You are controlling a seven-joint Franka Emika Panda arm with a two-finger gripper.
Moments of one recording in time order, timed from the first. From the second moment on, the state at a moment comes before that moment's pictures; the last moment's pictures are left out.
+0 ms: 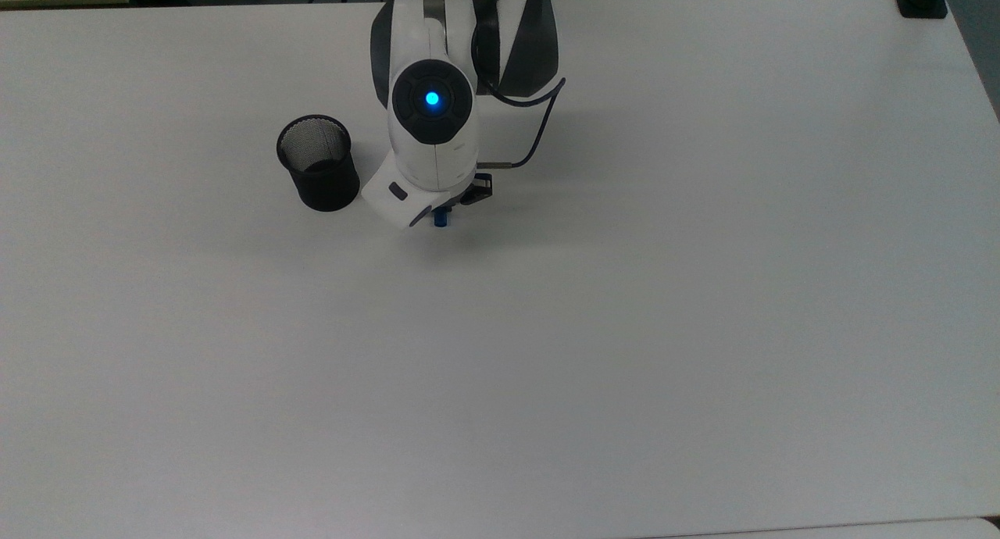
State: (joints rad) arm 0.09 0.46 -0.01 -1.71 -0.04 1.94 0.03
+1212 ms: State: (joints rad) arm -0.08 0.16 -0.01 -1.61 -0.04 1.84 -0.05
